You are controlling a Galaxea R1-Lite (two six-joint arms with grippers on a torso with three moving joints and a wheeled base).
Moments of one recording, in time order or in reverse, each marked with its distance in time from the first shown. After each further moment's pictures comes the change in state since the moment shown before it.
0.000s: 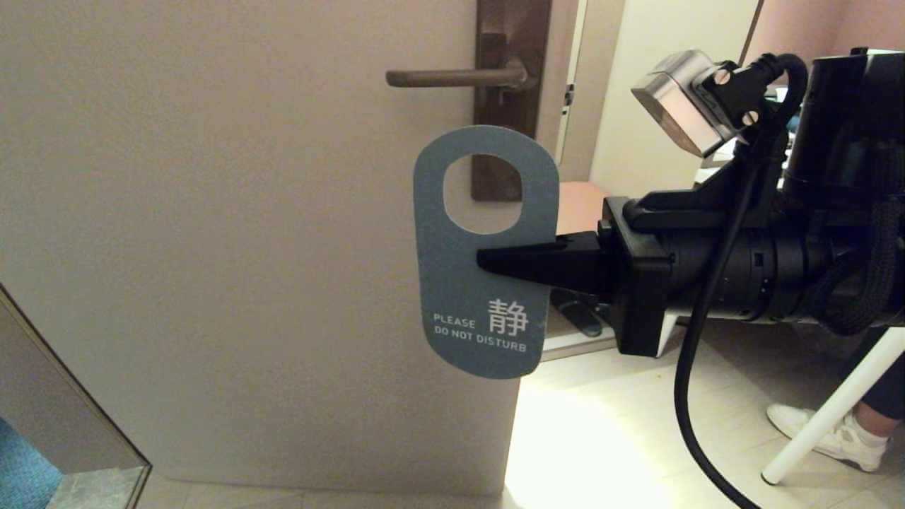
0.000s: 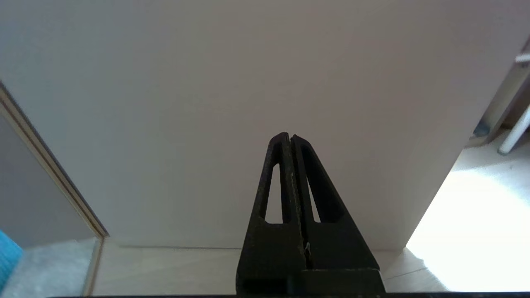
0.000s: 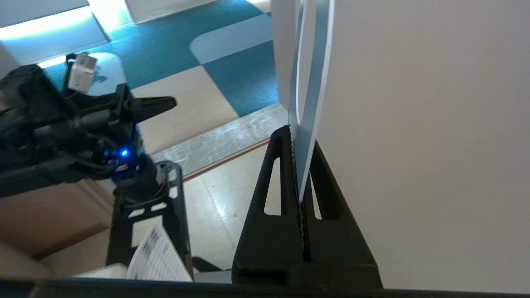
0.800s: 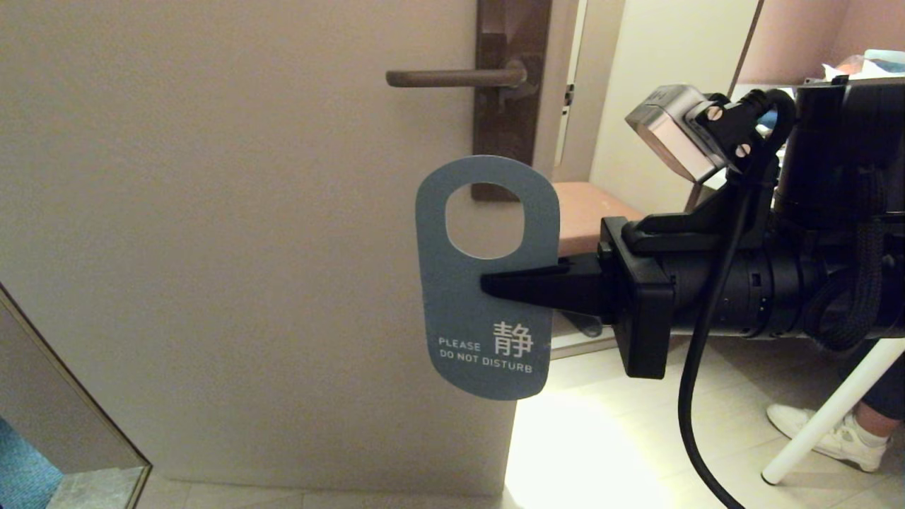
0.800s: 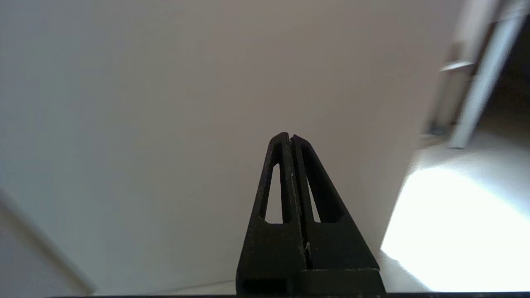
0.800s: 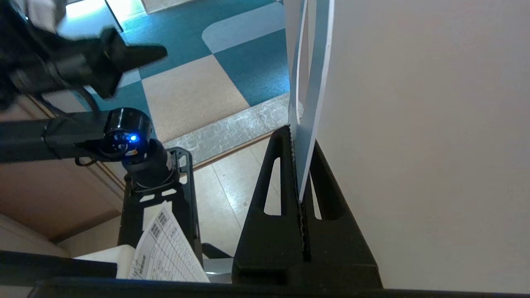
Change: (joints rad) left arm -0.050 0.234 -0.277 0.001 -0.132 0.029; right arm -0.013 -0.001 0.038 -0.001 0.039 -0.006
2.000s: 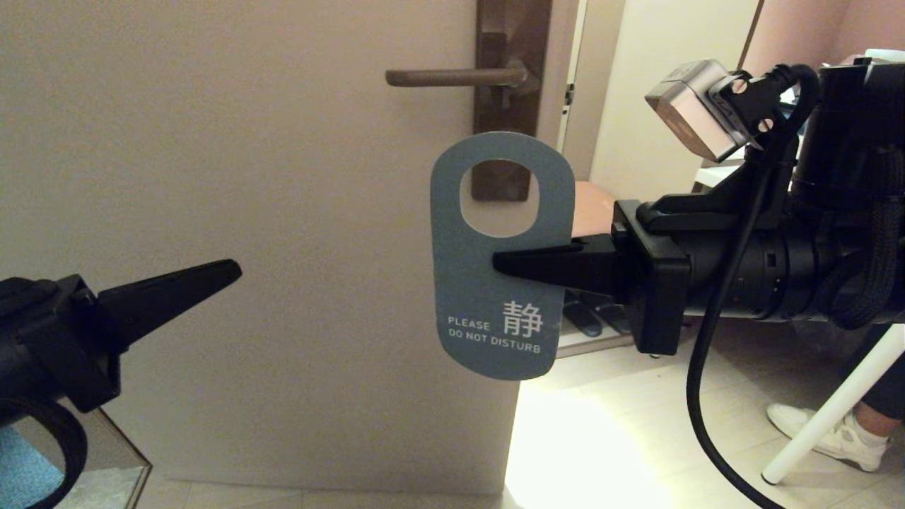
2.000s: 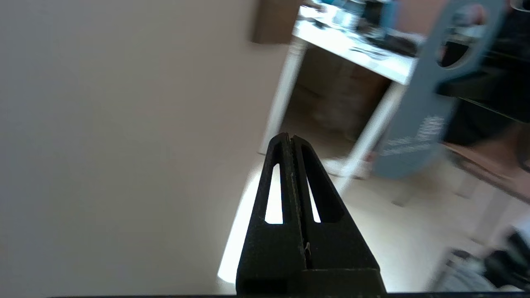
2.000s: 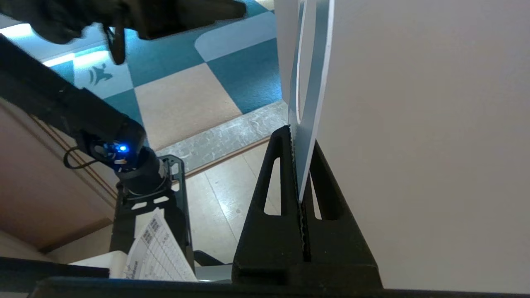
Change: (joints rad) left arm -0.176 0.847 -0.227 -0.618 -0.405 -0.314; right arm -0.030 -0.009 -0.017 -0.001 0.013 0.002
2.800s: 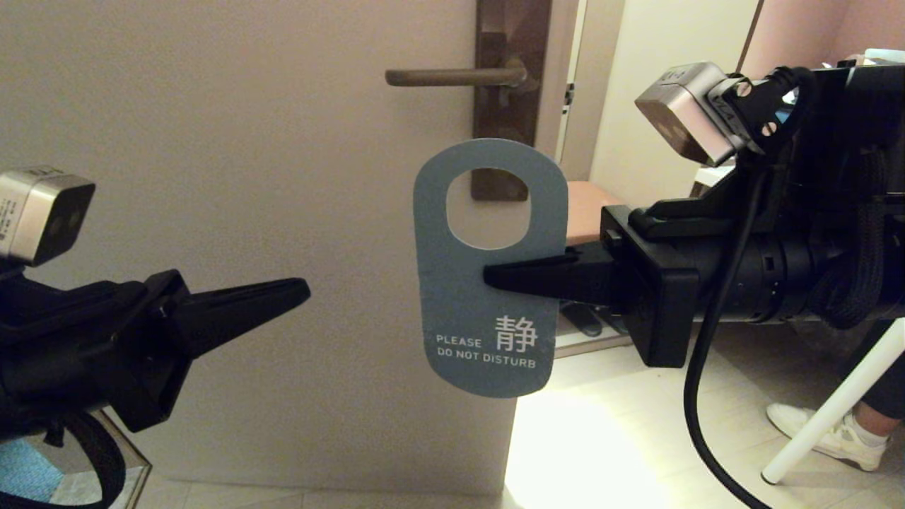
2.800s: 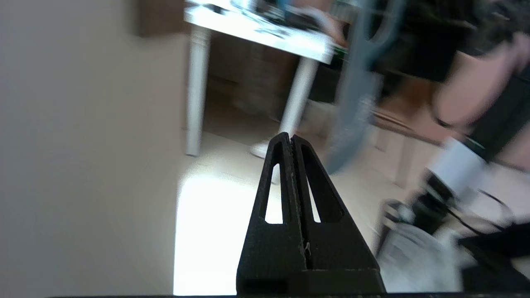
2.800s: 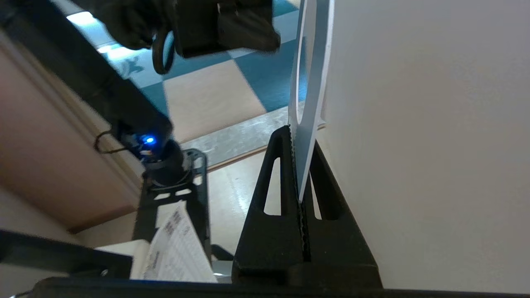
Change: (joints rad) left arm -0.060 0.177 0.046 -0.282 -0.294 -0.005; right arm 0.001 0.016 -0.010 0.000 0.101 -0.002
